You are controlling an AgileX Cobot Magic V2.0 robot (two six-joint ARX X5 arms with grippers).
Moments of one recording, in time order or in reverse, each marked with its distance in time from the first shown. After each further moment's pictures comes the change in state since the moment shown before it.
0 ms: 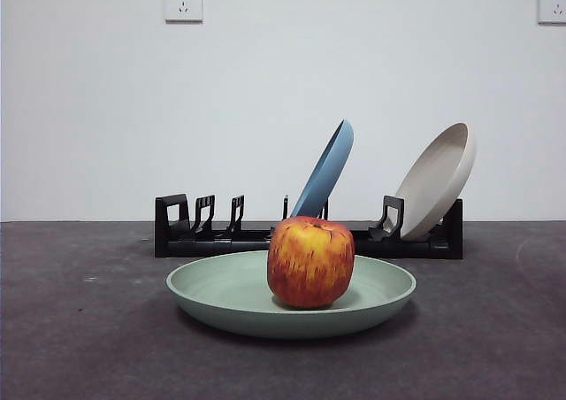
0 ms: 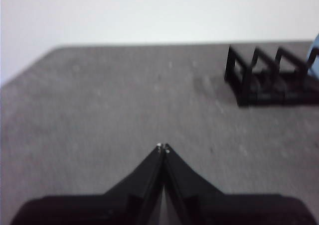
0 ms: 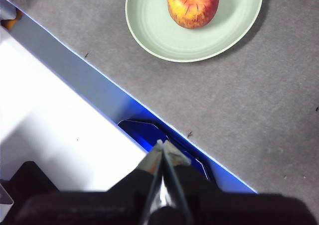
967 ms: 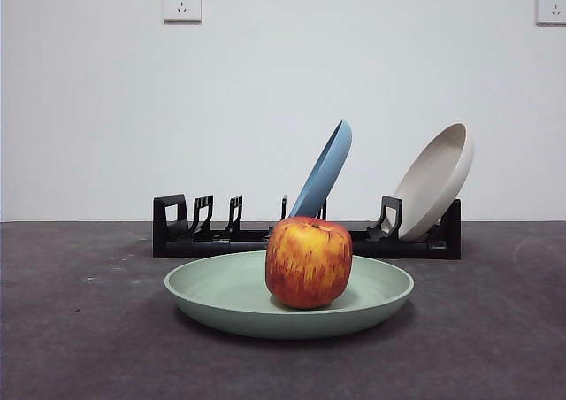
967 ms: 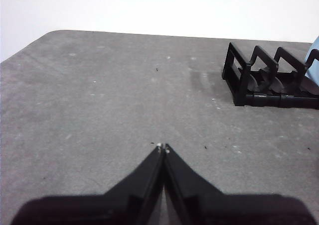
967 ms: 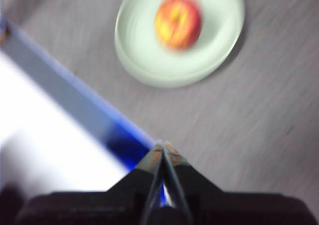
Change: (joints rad) left arm 0.000 -0.001 0.000 -0.003 0.001 -0.053; right arm -0.088 -0.056 0.000 0.072 0.025 -0.072
